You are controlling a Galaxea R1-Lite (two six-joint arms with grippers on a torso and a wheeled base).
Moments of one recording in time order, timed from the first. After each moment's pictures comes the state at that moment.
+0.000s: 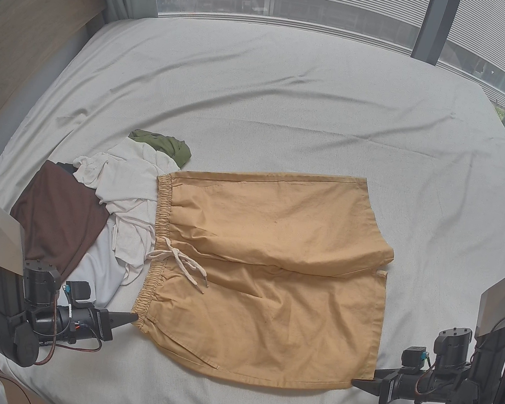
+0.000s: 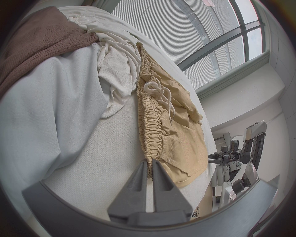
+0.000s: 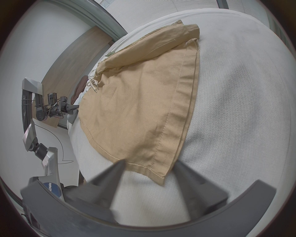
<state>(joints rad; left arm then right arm) -0.04 2.26 -0.15 -1.55 -0.65 -0.30 0.15 2.28 -0.02 -1.47 0.49 0.00</state>
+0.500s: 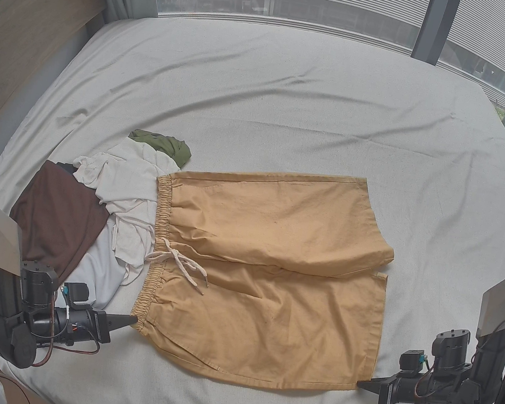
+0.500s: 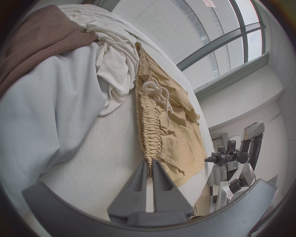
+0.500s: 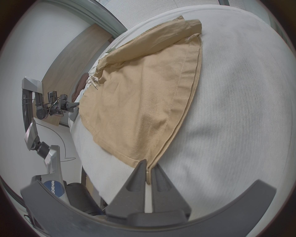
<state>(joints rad) -0.04 2.25 -0.12 -1.55 -0.68 -0.30 0.18 2.23 -0.02 -1.36 0.49 0.00</state>
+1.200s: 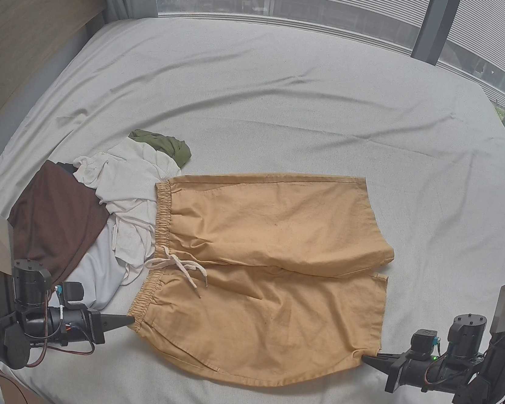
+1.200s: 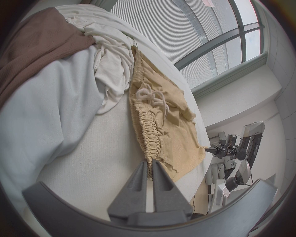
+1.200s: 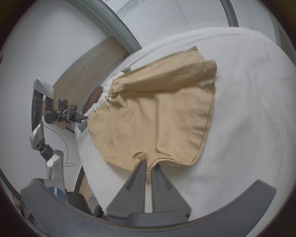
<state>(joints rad) -0.03 2.18 -0.10 -1.55 -0.72 -0.33 0.16 2.14 -0.03 -1.53 0.57 0.00</state>
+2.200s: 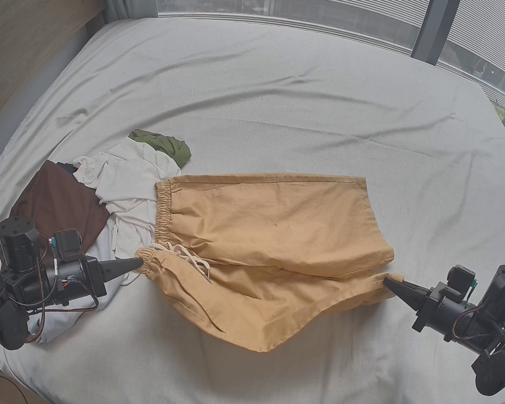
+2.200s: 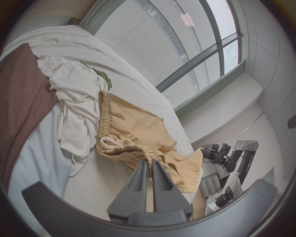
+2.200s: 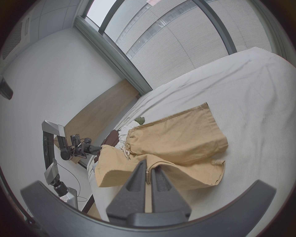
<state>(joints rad) -0.08 1.99 -0.26 -1.55 -0.70 -0.48 0.15 1.86 -0.24 -1.54 0.64 0.30</state>
